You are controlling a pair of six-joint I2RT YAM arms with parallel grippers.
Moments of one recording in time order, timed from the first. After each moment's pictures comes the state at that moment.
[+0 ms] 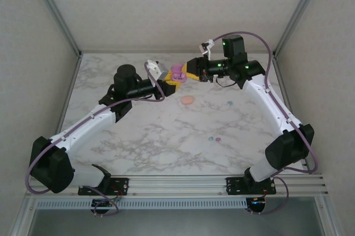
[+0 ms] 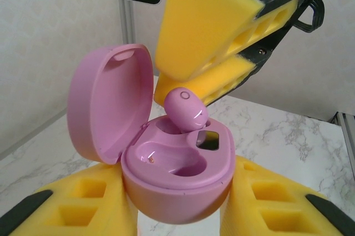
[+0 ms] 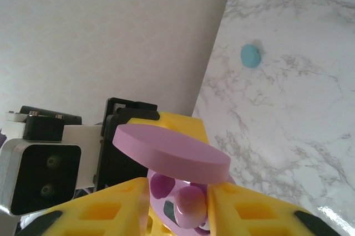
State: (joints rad) left arm -0.55 1.34 1.03 0.18 0.62 0.05; right arm 0.41 1.56 1.61 -0.63 -0.94 0.70
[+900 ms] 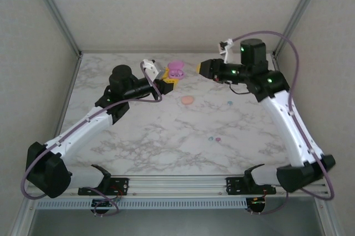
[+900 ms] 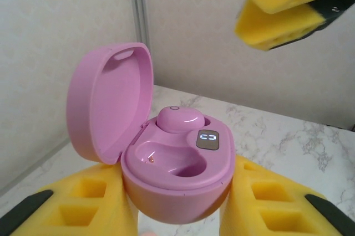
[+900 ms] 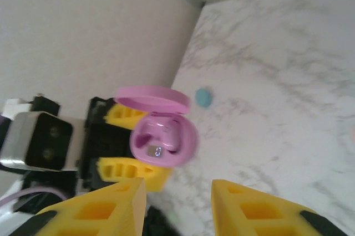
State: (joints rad) left arm -0.56 1.28 1.02 0.20 0.57 0.09; right arm 0.41 1.29 1.57 -0.77 -0.58 0.59
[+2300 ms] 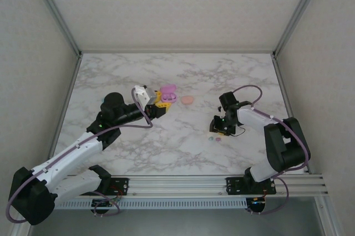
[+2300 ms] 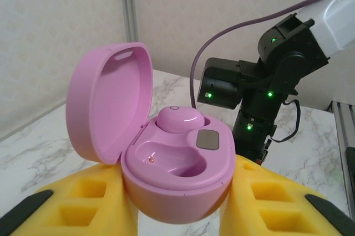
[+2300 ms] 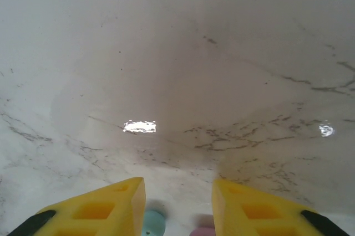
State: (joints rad) left arm -0.61 0.99 0.66 0.26 0.51 0.04; right arm 0.37 1.53 0.80 -0.67 -0.26 0.47
